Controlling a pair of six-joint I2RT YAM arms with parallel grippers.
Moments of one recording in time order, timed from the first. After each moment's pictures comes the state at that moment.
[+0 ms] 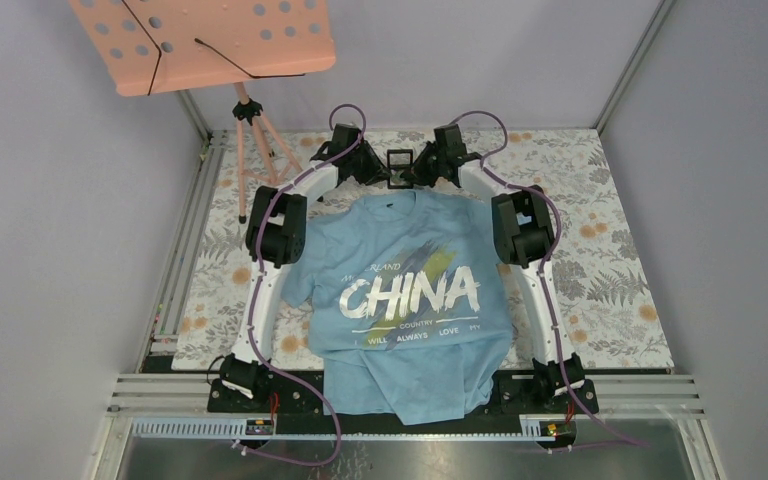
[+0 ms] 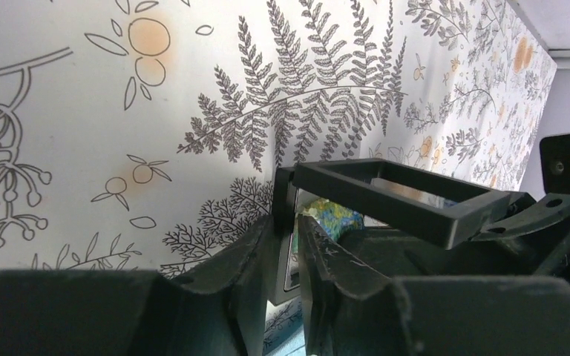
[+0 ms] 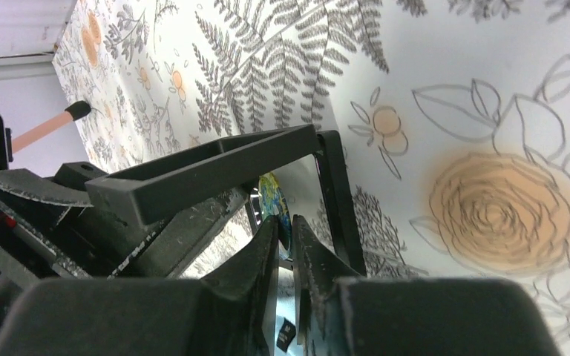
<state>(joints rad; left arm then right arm) -0.31 2.55 2.07 -0.22 0.31 -0.85 0.34 2.56 2.07 -0.24 -0.30 0.94</state>
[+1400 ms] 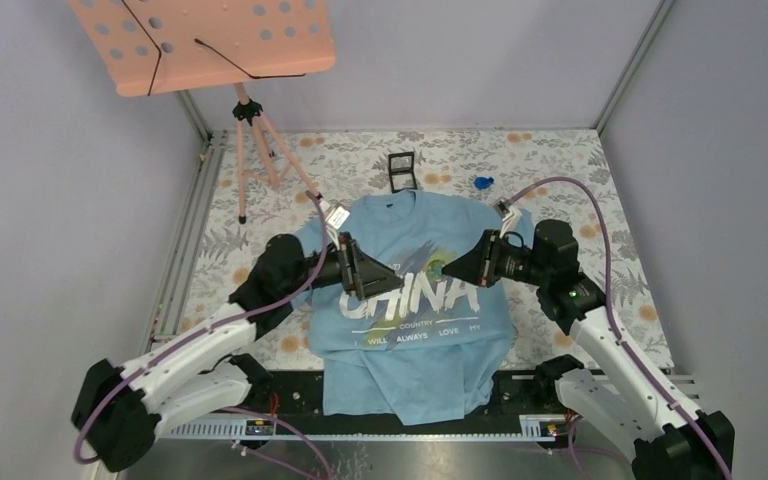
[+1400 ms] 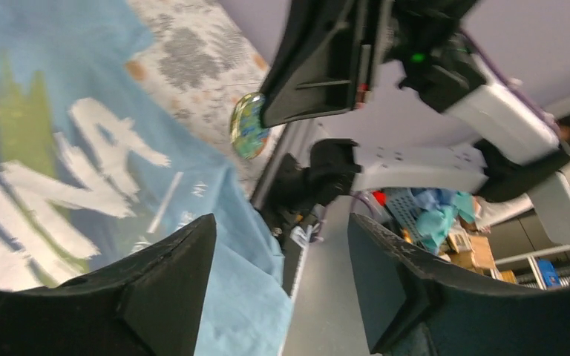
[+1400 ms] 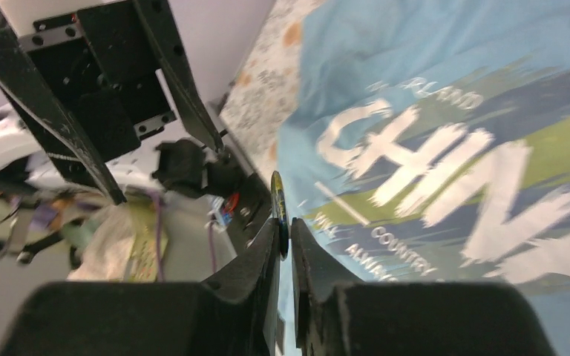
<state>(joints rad) -0.67 0.98 0.57 0.32 0.60 -0.81 0.35 0.85 0.62 -0.12 -0.72 0.63</state>
